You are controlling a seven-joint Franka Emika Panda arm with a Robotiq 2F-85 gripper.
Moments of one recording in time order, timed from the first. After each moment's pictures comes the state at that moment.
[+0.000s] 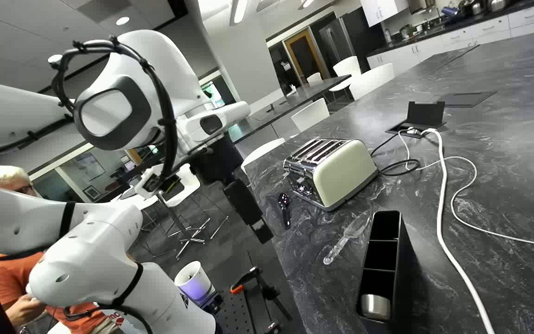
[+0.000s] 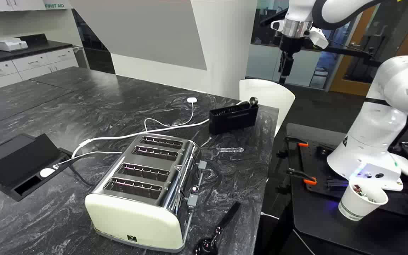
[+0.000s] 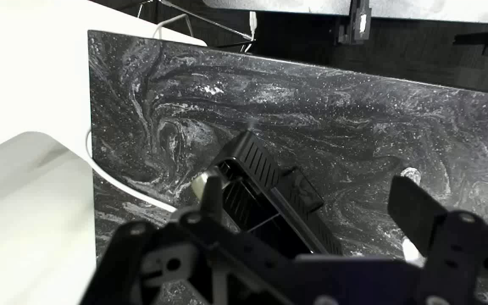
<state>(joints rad) -0.21 -0.69 -0.22 -2.78 -0.33 2.15 -0.28</state>
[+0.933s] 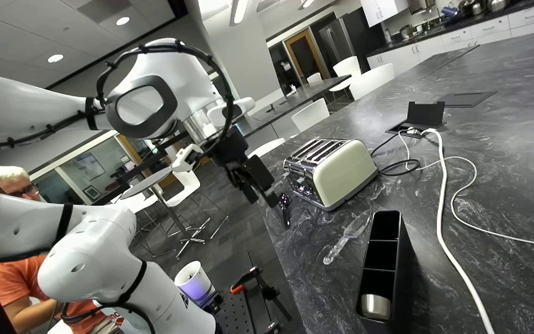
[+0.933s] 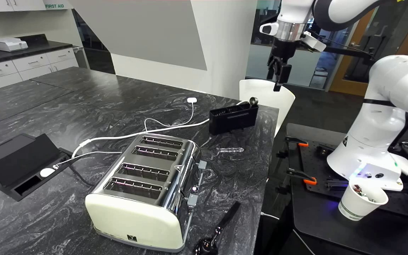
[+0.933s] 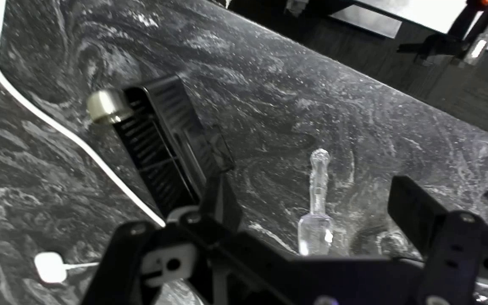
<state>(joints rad) 0.00 -0.68 -0.17 -2.78 -0.23 2.16 -0.36</state>
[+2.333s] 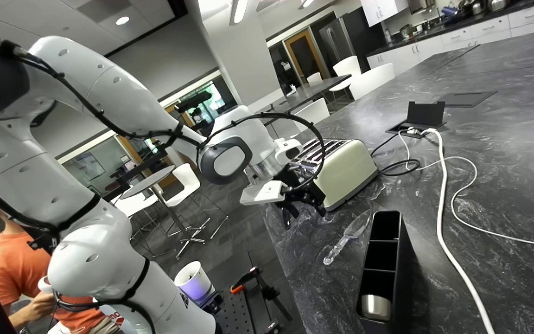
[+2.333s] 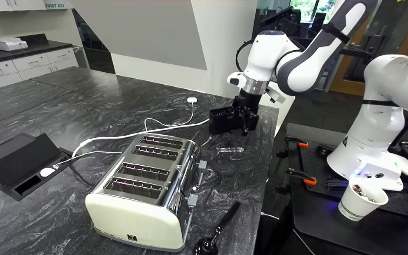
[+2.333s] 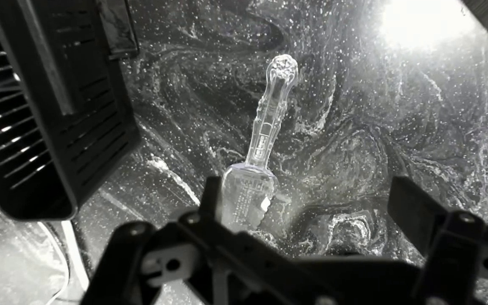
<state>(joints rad) 0.16 -0.08 -0.12 -2.77 -0.07 2.85 -0.51</state>
